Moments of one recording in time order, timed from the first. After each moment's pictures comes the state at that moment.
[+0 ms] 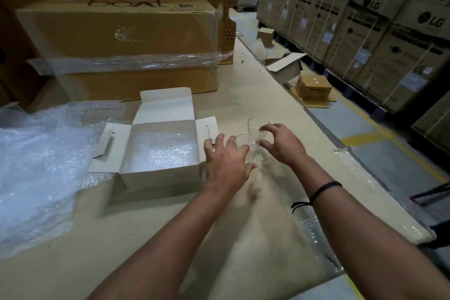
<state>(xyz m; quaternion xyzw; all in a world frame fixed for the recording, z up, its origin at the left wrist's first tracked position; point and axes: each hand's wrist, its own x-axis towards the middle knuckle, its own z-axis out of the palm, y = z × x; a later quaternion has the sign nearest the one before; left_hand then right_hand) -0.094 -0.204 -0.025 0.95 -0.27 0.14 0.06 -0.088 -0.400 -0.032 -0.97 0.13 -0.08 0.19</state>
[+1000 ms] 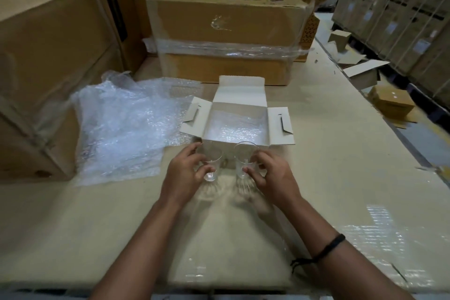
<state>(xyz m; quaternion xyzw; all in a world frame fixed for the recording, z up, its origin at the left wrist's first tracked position) -0.130 0.037 -0.050 0.90 -0.12 0.17 0.39 -0.143 -0.196 -0.066 -0.91 -0.12 -0.19 0.36</state>
